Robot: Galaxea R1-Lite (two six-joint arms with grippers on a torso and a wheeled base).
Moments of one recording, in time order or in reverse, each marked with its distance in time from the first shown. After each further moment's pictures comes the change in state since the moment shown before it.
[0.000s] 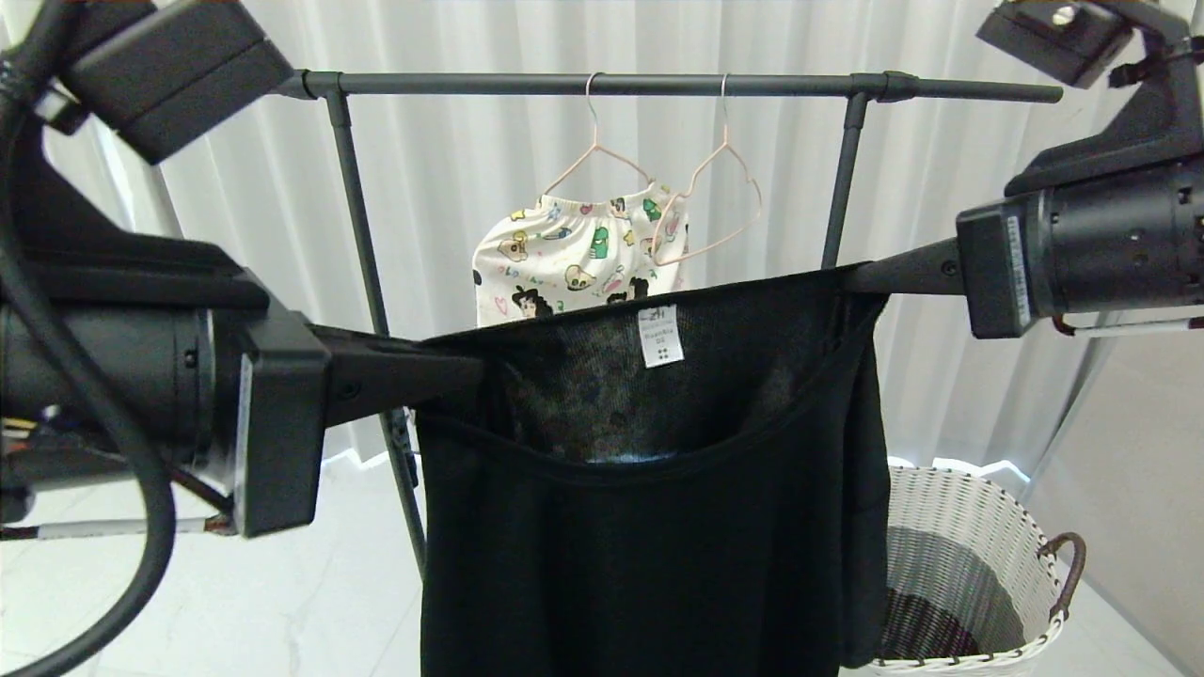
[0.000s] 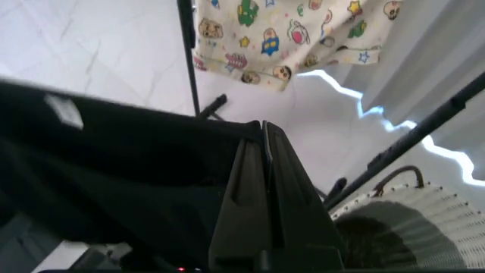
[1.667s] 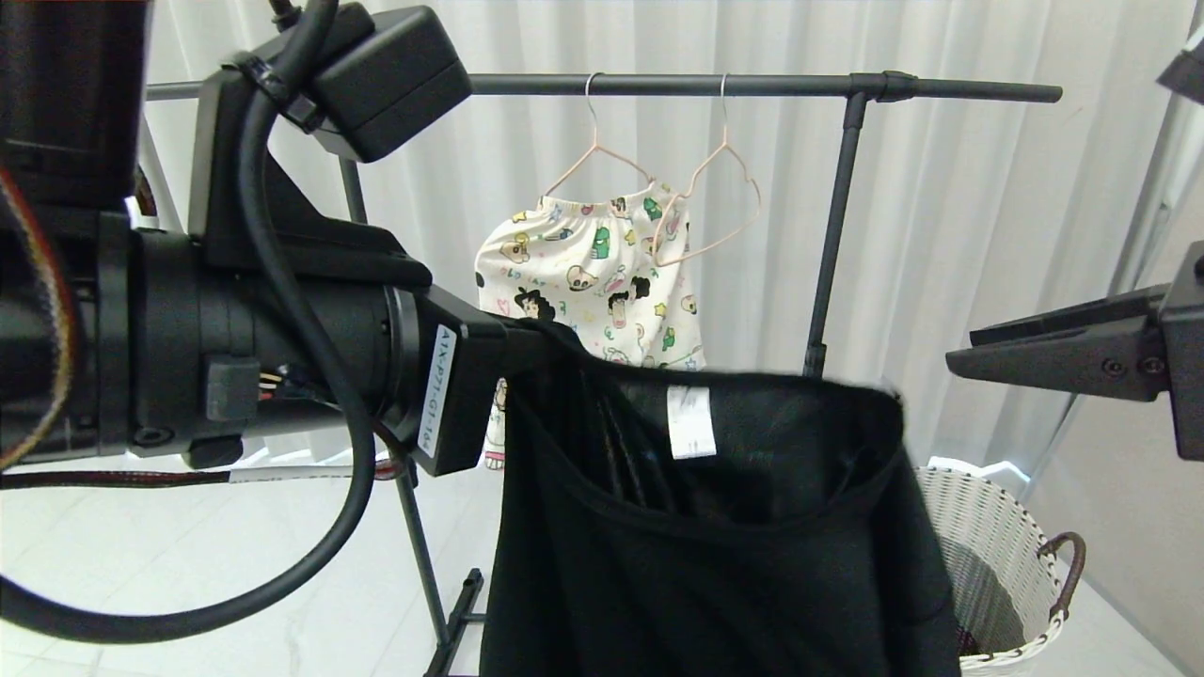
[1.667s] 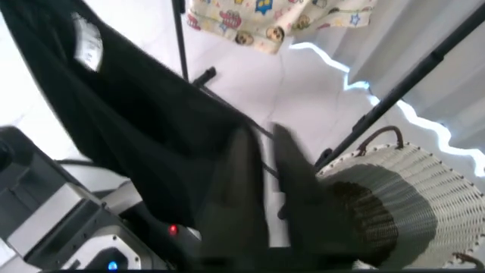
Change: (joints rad) left arm -0.057 0.131 -0.065 -0.054 0.088 0.023; right arm 0.086 -0.181 0.150 0.098 -0.105 0.002
